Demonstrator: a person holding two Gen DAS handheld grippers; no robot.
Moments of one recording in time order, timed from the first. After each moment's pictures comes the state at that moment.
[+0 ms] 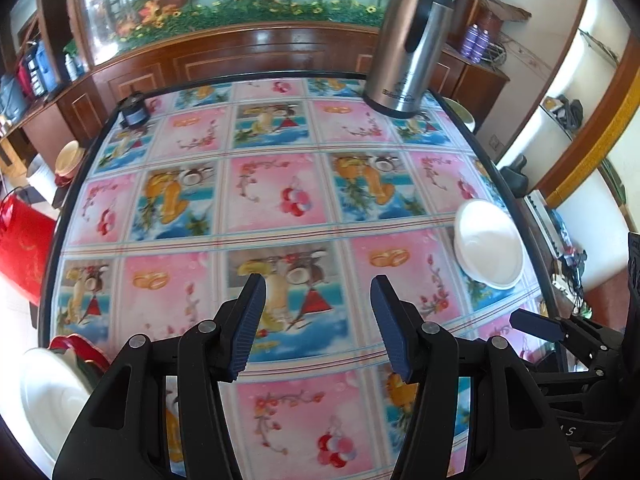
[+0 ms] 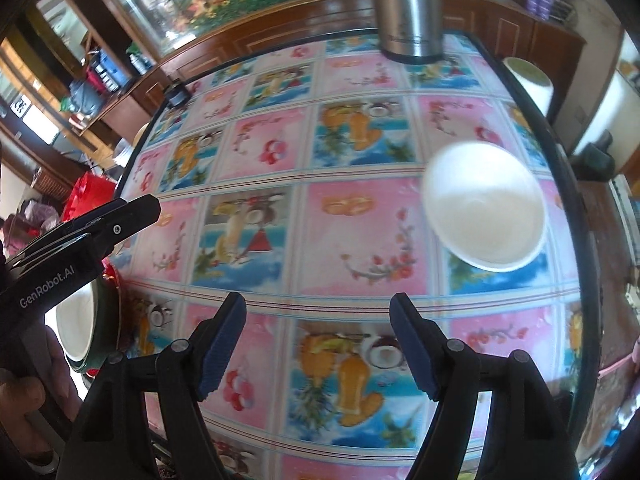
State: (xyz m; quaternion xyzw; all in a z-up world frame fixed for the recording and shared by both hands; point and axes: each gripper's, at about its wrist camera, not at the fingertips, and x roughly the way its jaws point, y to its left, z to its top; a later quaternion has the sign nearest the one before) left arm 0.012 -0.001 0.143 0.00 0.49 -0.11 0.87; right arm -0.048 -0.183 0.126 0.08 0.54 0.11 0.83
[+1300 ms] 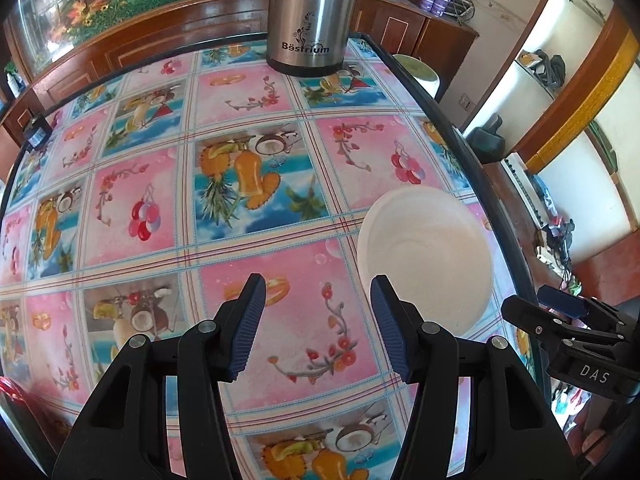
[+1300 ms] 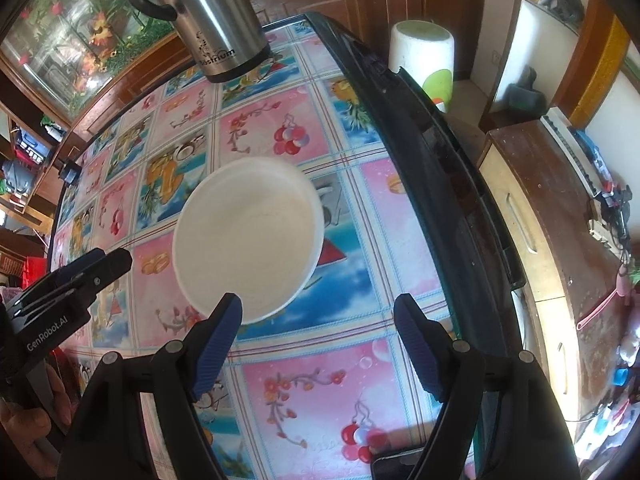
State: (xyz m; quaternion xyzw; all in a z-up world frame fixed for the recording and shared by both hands) left arm 0.072 -0.140 0.088 0.03 0.53 -0.16 0.83; right arm -0.017 -0.346 0.096 0.14 0.55 -0.02 0.82
